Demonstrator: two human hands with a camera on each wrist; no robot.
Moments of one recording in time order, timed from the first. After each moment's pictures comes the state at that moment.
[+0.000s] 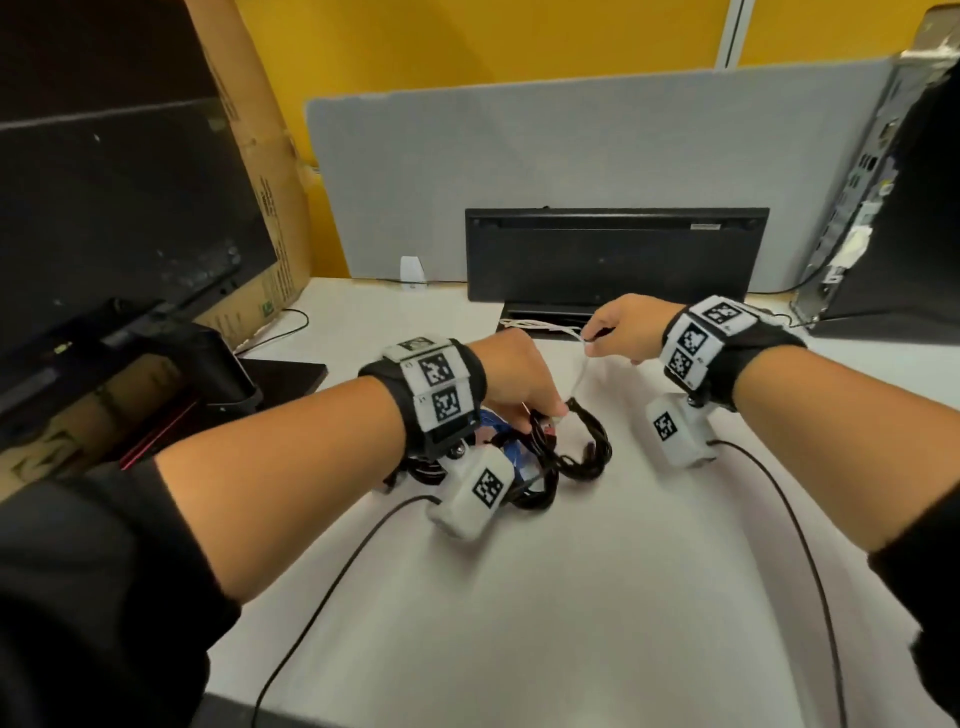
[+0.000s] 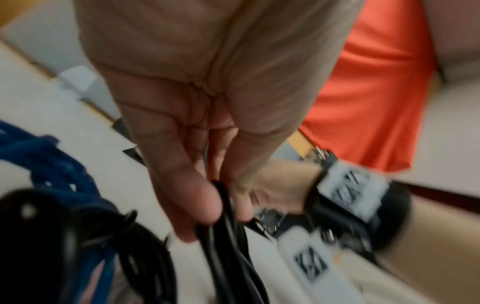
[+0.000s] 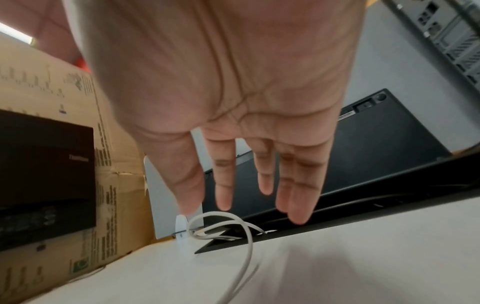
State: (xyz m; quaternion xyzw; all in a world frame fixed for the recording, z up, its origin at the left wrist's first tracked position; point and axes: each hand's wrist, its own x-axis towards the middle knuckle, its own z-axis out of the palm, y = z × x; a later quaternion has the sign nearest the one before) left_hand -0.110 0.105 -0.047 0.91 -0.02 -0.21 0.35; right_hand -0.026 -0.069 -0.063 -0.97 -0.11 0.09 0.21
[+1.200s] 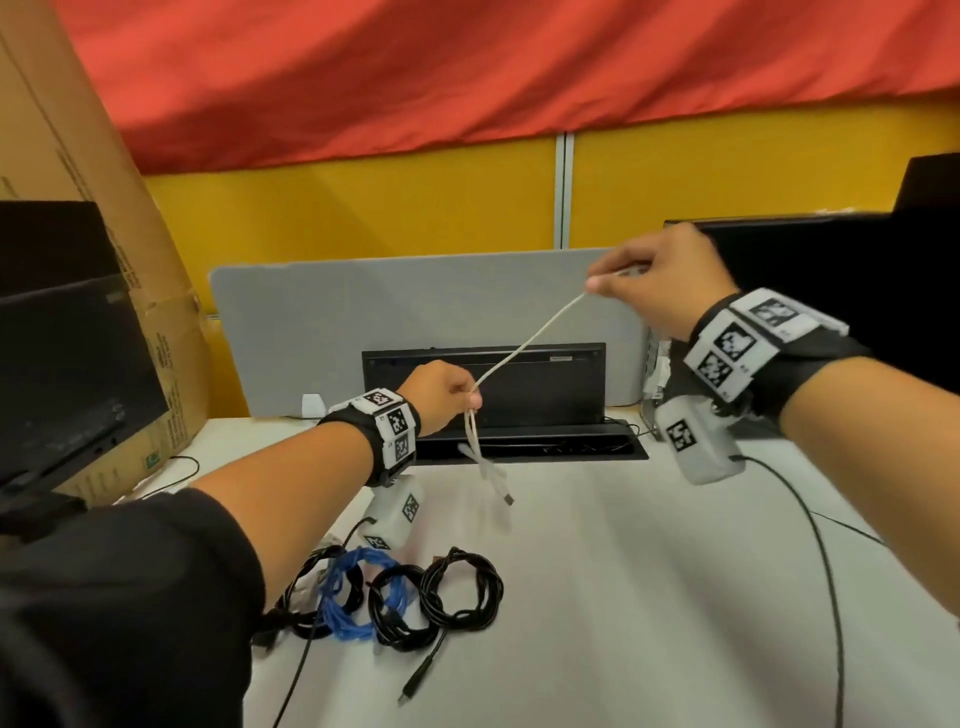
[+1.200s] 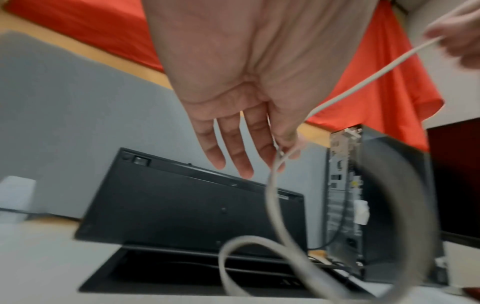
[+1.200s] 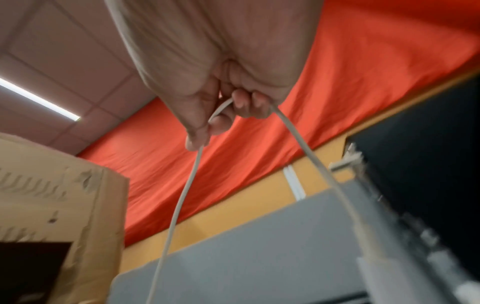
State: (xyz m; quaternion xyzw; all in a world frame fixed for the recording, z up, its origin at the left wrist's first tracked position) left_hand -0.028 0.062 0.000 0.93 -0.20 0.06 0.30; right_hand -0.098 -0.189 0.099 -0.87 -0.11 -0.32 0.35
